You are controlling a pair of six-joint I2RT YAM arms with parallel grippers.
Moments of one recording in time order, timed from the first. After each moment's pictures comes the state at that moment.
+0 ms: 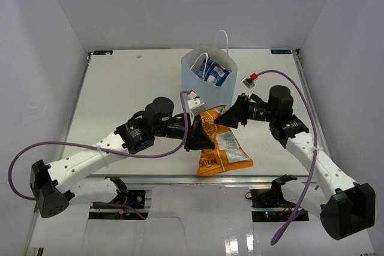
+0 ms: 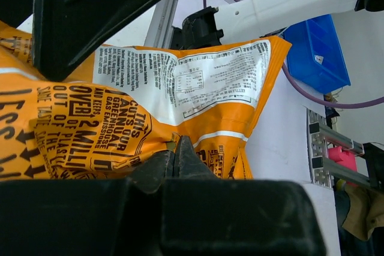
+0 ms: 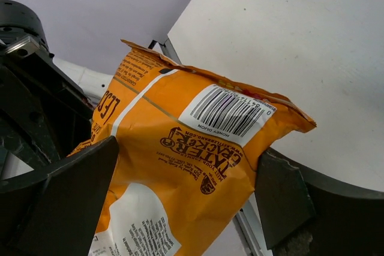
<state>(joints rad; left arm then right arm) -0.95 1.11 0.99 -0.16 0.61 -0.37 0.37 1.01 0.75 0.01 -0.94 0.62</state>
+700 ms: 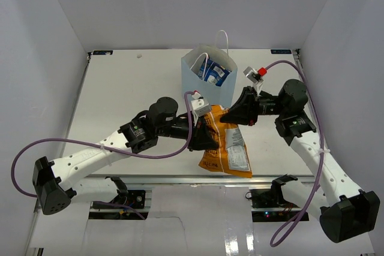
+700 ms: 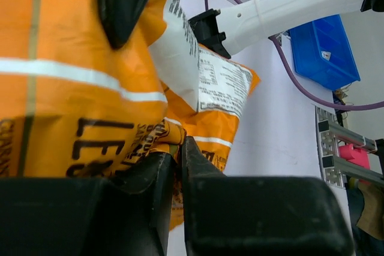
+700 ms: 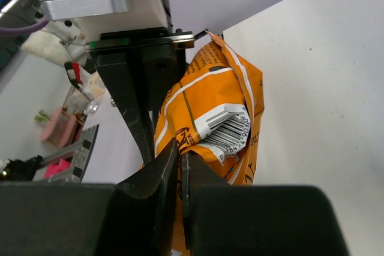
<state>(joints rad) -0.97 1.16 1.02 -0.15 0.60 -0.33 0.35 0.98 0.84 0.22 -1.26 0.61</state>
